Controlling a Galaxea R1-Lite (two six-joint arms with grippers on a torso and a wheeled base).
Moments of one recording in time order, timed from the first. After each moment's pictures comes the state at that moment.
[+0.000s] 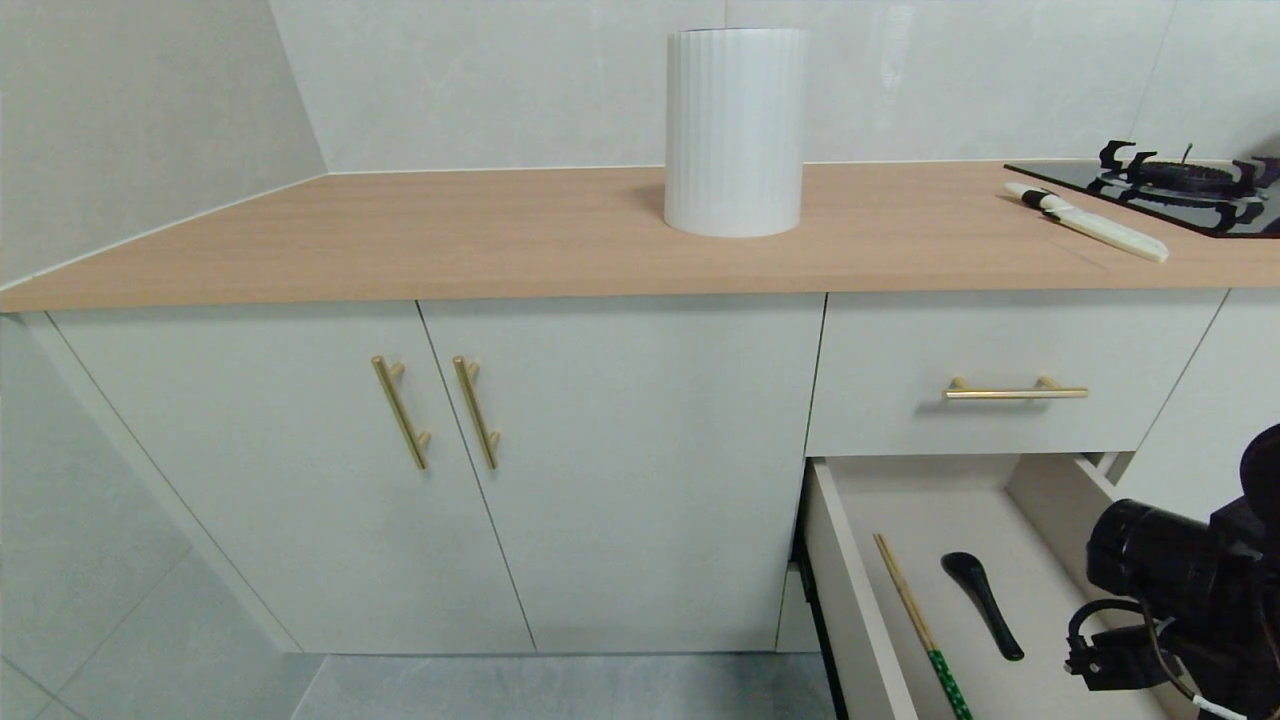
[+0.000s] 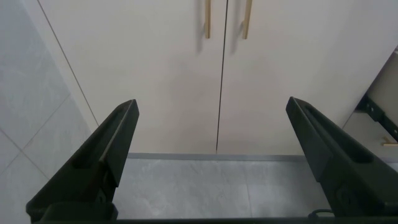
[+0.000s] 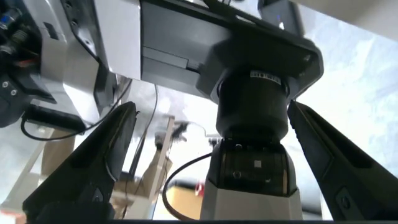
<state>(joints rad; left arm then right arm) 0.00 0.00 0.00 0.00 0.02 -0.01 0.37 1.67 -0.90 1.14 0.17 0.05</state>
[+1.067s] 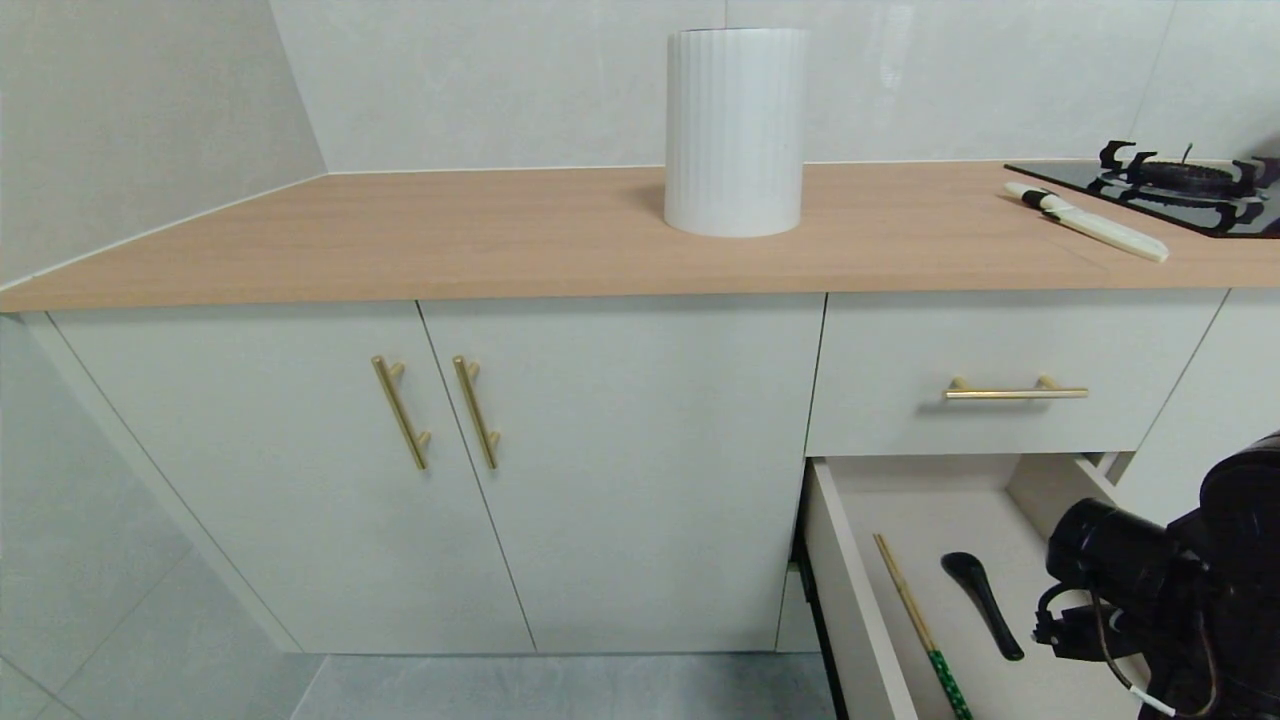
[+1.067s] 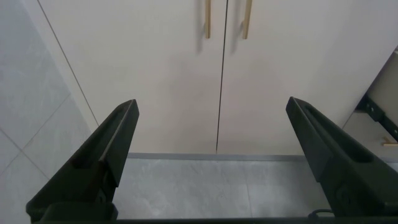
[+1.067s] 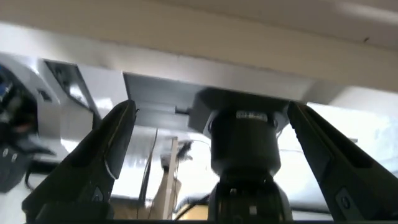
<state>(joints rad) 0.00 0.00 0.00 0.00 0.02 -0.01 0.38 1.71 -0.84 0.90 0.07 0.19</state>
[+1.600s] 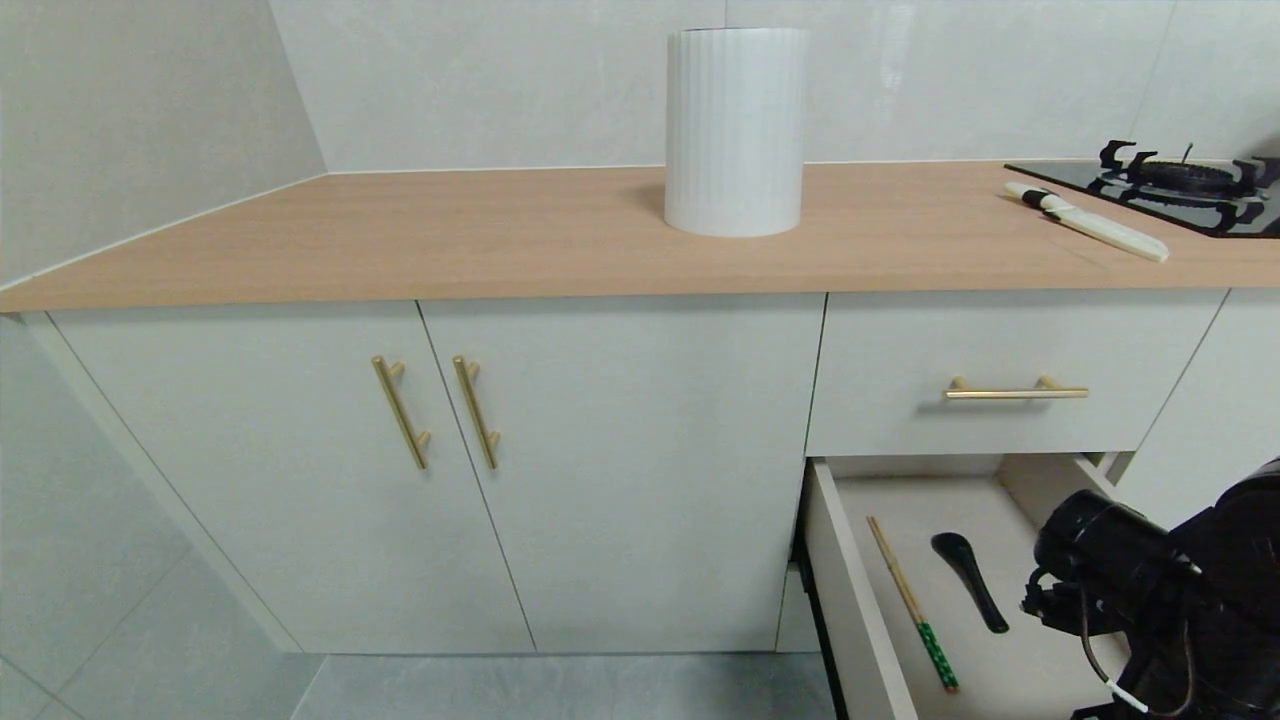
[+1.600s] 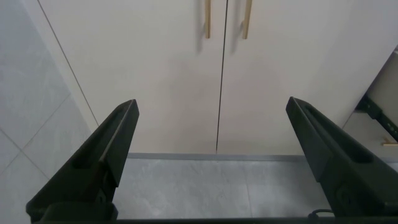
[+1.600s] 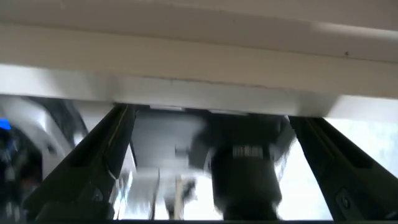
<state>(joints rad) 0.00 0.00 0.00 0.00 0.02 -0.01 0.40 1.69 -0.78 0.71 -0.02 0.28</state>
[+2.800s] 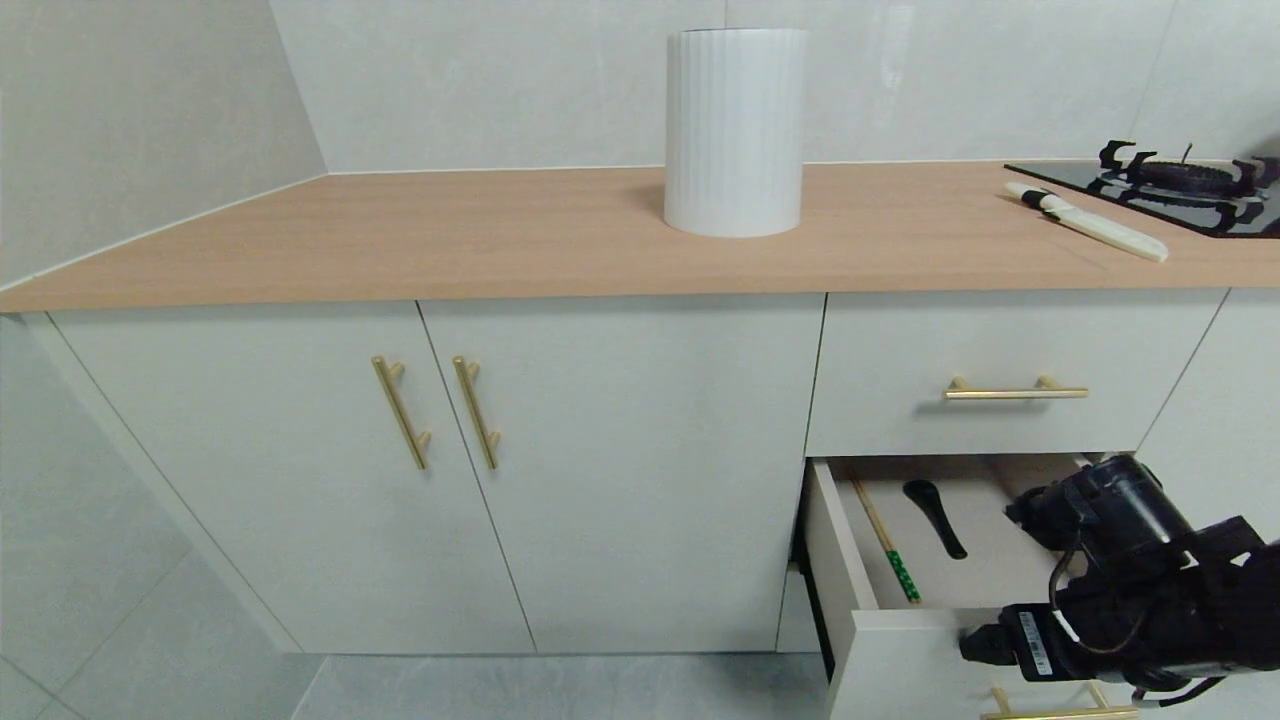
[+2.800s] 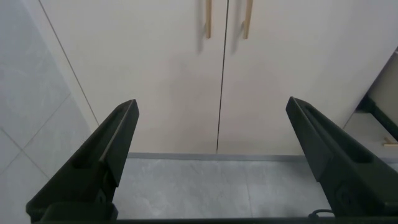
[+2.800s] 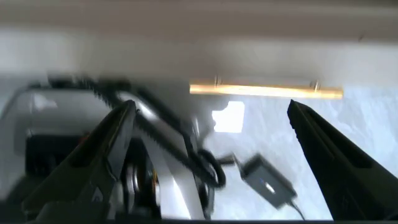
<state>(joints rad) 0.00 0.00 0.00 0.00 0.02 -0.01 0.32 1.70 -0.58 -0.04 -0.12 0.28</state>
